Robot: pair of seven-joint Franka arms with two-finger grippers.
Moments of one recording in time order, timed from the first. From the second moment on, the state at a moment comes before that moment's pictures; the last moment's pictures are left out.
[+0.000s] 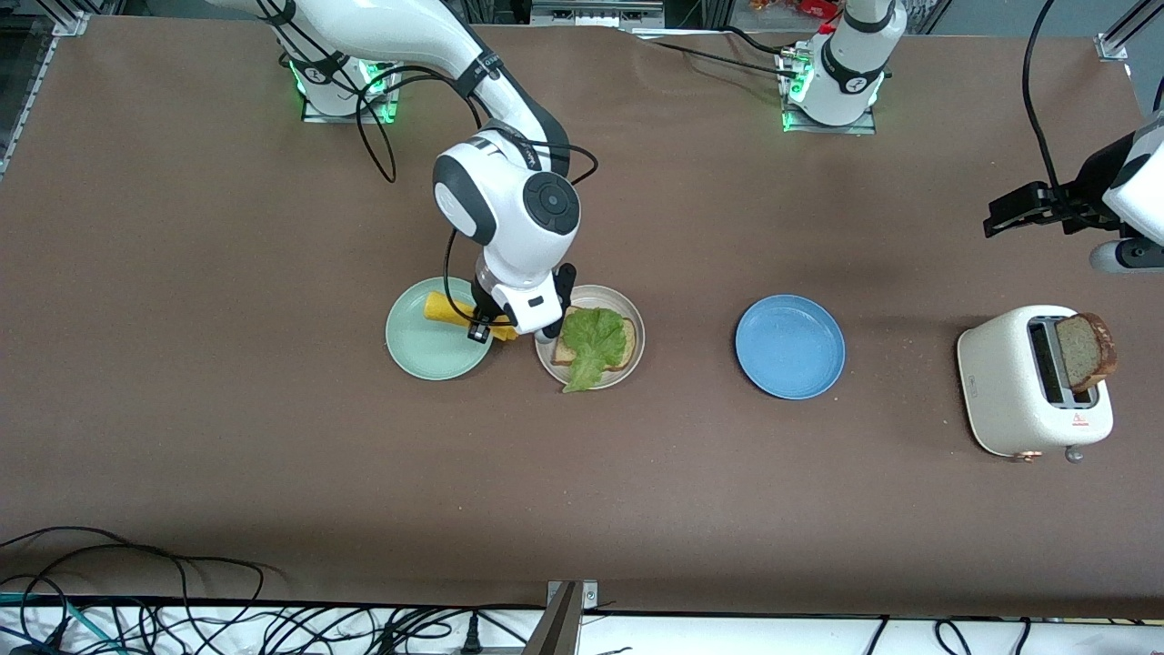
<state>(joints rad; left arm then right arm) 0.03 0.10 -0.02 -1.47 -0.02 1.42 -0.07 0.73 0.67 -0.04 -1.35 -0.40 1.82 -0.50</state>
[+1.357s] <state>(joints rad) 0.03 0.10 -0.03 -1.47 -0.02 1.42 -0.07 0.73 0.60 -0.21 -1.32 -0.24 1.78 -0.54</state>
